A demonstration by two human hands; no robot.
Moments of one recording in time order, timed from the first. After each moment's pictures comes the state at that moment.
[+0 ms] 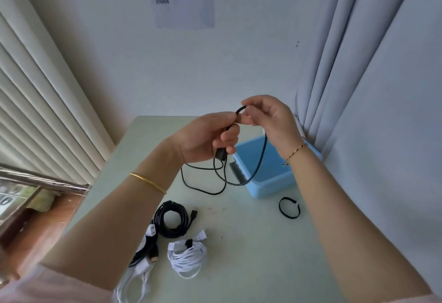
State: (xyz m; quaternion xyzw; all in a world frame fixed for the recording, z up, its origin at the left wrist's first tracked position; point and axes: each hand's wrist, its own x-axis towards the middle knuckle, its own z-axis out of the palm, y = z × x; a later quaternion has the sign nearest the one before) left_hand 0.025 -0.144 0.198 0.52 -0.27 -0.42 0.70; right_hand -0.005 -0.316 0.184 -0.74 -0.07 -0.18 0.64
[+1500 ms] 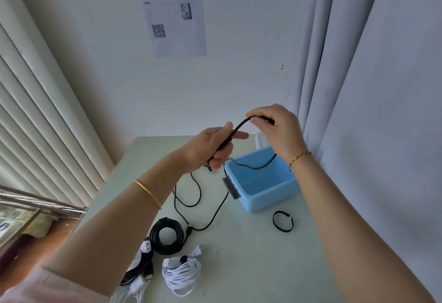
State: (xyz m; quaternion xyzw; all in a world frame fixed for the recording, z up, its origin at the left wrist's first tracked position) left_hand 0.003 -0.166 0.213 0.74 -0.27 -0.25 0.56; right_hand -0.030 -0.347 0.208 -0.84 -0.06 -0.31 0.44
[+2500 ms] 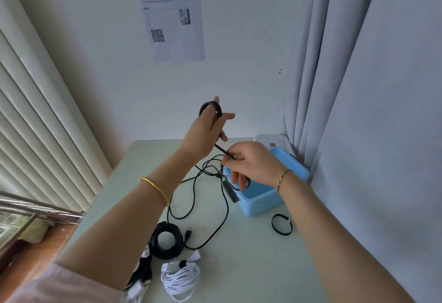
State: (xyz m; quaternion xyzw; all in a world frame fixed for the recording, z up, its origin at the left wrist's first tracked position) left_hand 0.022 -0.176 0.216 0.81 -0.28 0.04 0.51; right_hand -0.053 -0.309 0.194 -0.87 -0.09 0.02 0.49
